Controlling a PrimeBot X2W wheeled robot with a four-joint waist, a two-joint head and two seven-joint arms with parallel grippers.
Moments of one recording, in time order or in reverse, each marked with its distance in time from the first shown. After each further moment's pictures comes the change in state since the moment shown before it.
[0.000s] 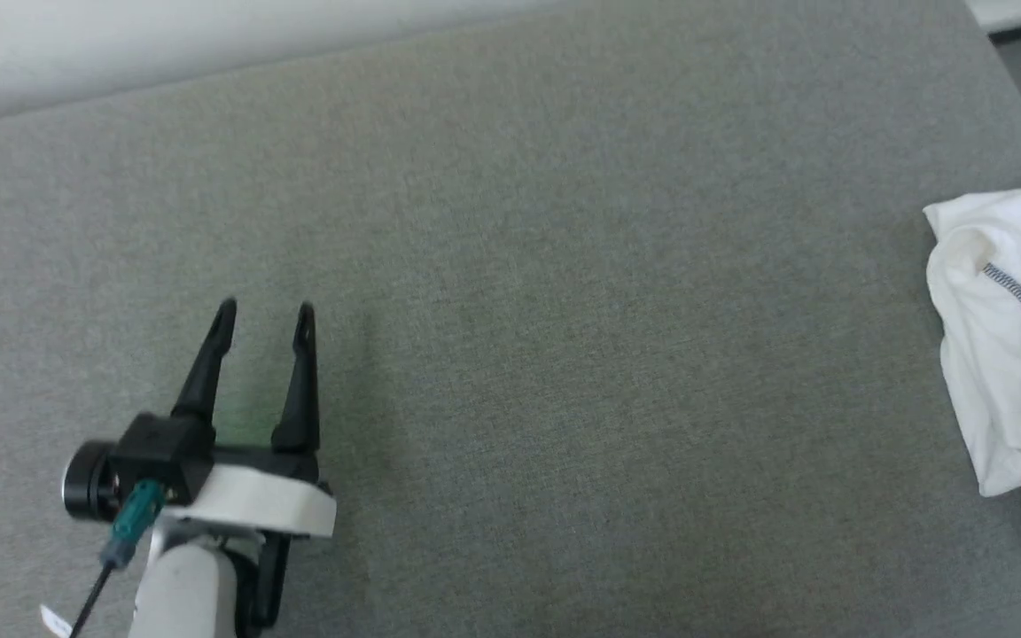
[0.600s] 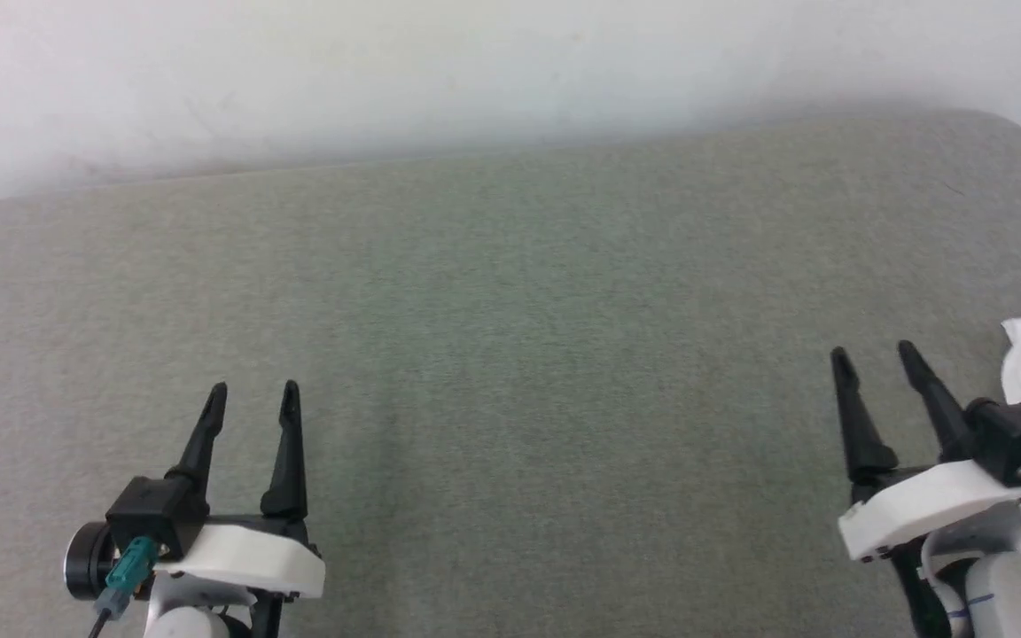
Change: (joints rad) left arm 0.117 -0.021 0.045 0.060 -0.037 0.006 0.000; right arm 0.325 0.407 0.110 -0.470 0.011 0.000 -0.026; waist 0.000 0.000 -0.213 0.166
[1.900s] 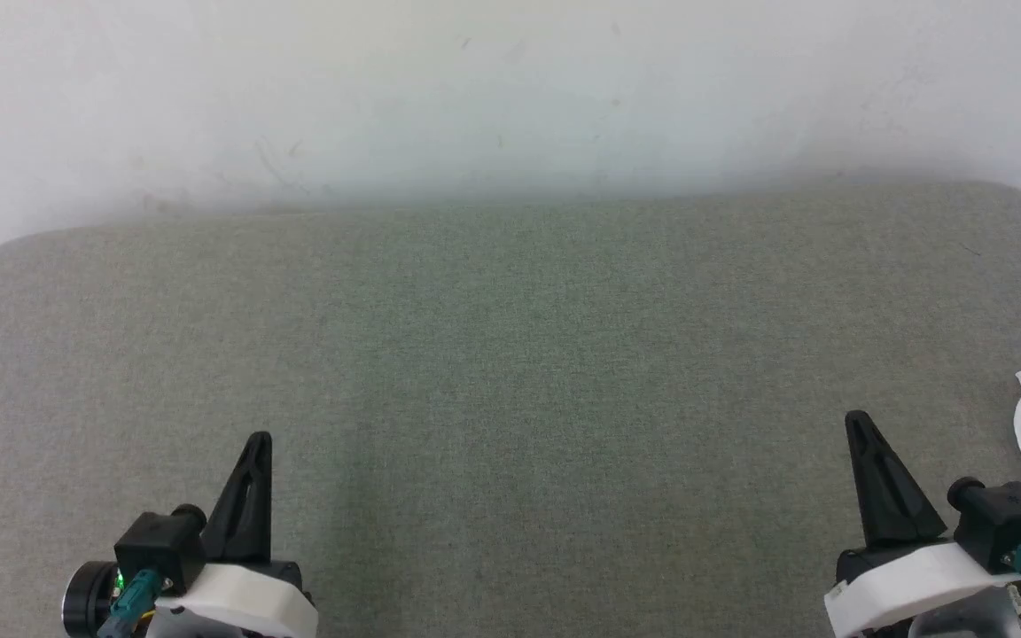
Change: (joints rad) left arm 0.074 0.032 0.001 0.020 0.008 -0.025 0.021; right arm 0.201 0.082 0.010 -0.195 -0.067 0.000 0.001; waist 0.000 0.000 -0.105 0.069
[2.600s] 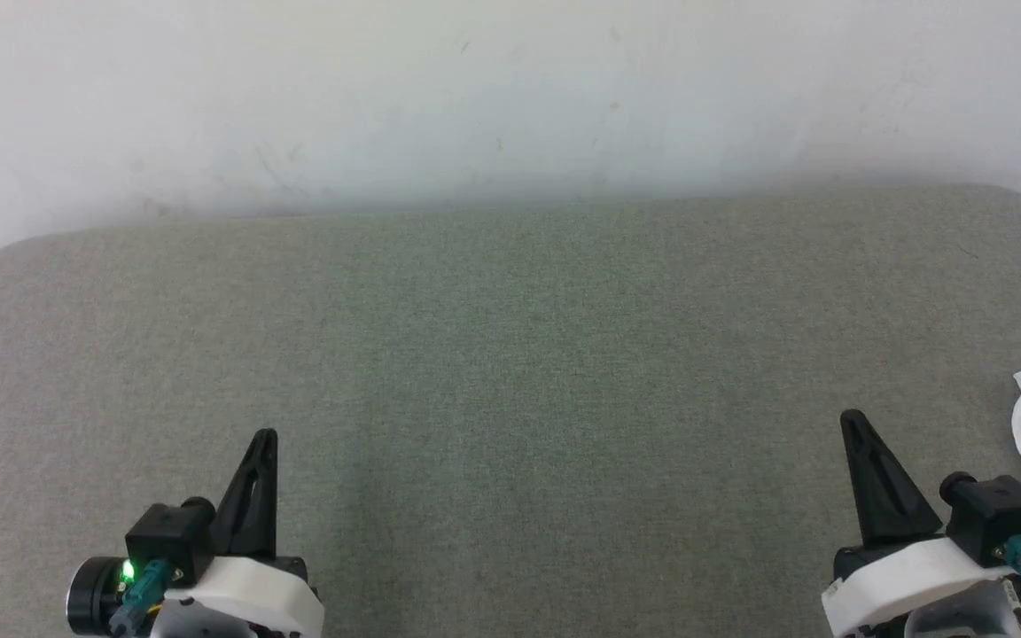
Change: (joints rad) left arm 0.000 -0.007 -0.010 -0.024 0.018 0.021 0.043; right arm -0.006 0.000 0.002 0.002 -0.023 0.000 0.019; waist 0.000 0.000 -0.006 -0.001
